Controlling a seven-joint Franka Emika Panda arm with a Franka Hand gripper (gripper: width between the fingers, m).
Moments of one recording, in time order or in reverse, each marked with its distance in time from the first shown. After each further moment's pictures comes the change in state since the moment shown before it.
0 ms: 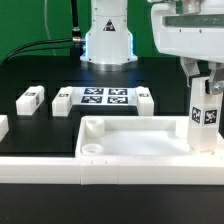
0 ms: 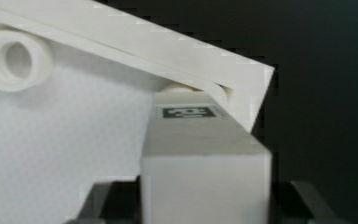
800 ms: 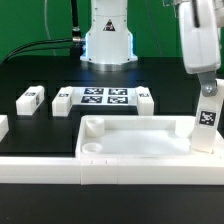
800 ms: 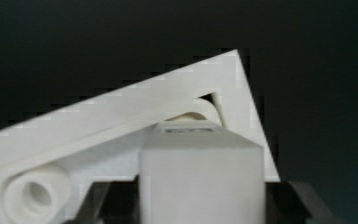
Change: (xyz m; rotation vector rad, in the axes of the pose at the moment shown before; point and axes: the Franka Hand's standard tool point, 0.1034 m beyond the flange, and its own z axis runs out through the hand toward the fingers) arm -0.007 -0.003 0.002 0.062 -0.075 0.706
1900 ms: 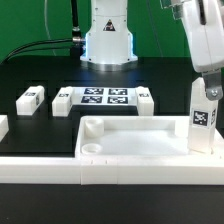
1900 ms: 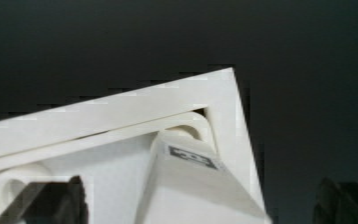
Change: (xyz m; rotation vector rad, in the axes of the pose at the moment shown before) arm 0.000 -0.002 0.000 -0.004 -0.038 -0.346
